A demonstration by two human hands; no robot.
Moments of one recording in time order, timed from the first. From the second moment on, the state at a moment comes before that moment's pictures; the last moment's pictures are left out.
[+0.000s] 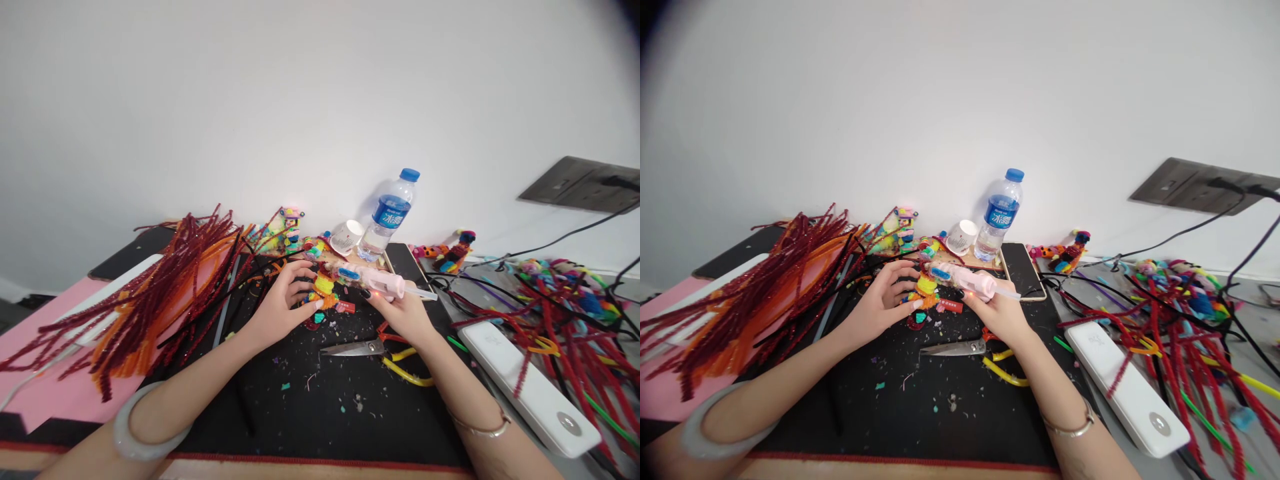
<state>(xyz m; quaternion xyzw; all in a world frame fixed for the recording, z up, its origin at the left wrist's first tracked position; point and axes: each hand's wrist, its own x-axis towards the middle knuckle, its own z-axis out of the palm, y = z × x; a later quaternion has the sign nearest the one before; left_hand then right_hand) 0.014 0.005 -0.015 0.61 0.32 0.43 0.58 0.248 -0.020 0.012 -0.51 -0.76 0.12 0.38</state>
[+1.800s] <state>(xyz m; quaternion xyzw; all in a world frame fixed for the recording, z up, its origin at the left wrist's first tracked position) 0.012 0.005 -0.014 0.63 0.31 0.43 0.57 0.279 -0.001 -0.013 -0.64 -0.76 -0.07 0.09</state>
